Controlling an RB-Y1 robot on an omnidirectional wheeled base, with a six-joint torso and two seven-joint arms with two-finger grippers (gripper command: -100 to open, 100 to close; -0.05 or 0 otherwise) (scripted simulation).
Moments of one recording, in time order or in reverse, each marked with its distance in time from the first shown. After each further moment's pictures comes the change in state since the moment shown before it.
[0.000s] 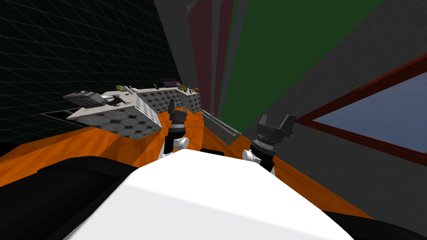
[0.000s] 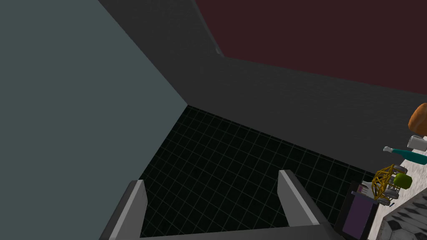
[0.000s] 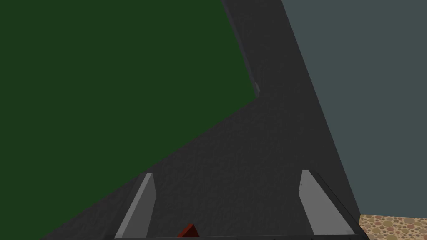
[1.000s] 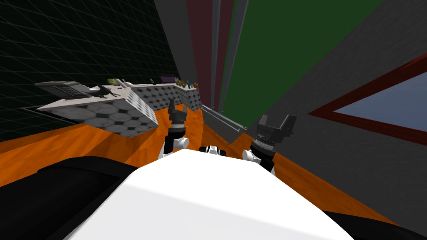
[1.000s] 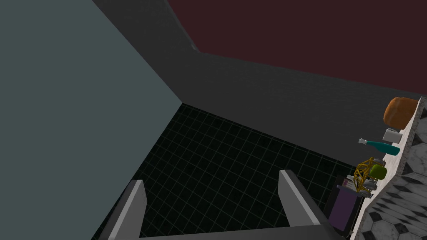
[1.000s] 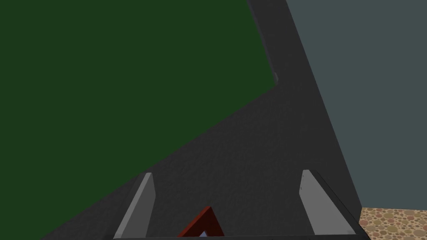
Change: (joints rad) left arm 0.000 0.000 0.000 0.000 0.000 0.000 0.000; right arm 0.000 0.000 0.000 0.000 0.000 0.000 0.000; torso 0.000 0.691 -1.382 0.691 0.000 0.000
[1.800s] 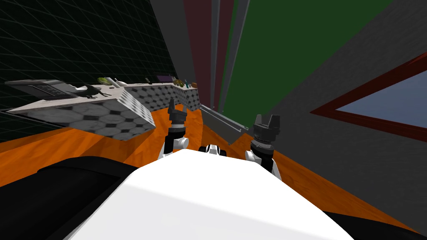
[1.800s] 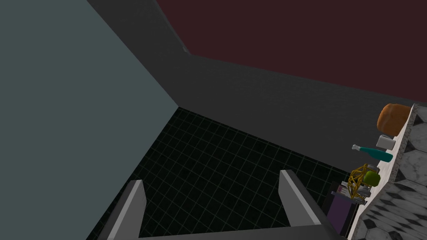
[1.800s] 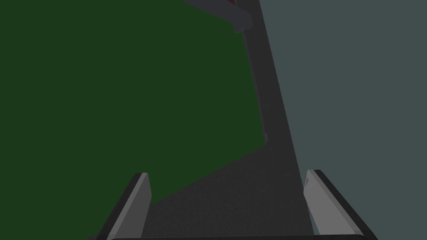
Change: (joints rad) left arm 0.000 0.000 0.000 0.000 0.000 0.000 0.000; right arm -0.036 -0.191 -0.005 0.054 0.024 -0.041 0.144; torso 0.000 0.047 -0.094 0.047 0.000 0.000
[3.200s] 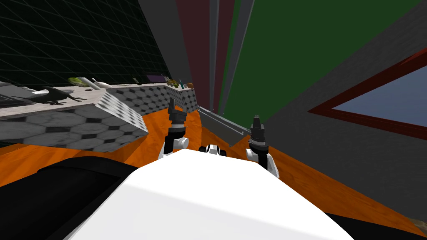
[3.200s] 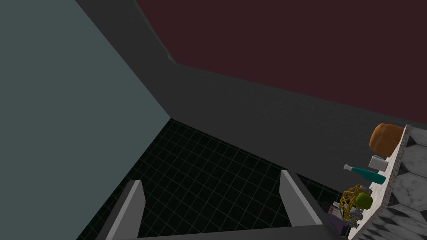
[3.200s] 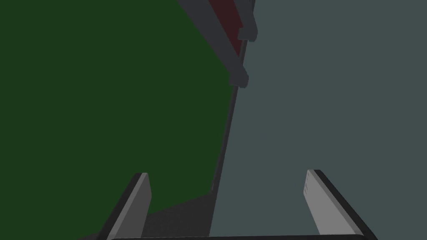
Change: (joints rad) left arm 0.000 0.000 0.000 0.000 0.000 0.000 0.000; right arm -0.086 -0.091 -0.028 0.160 0.069 -0.111 0.376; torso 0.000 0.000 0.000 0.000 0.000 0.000
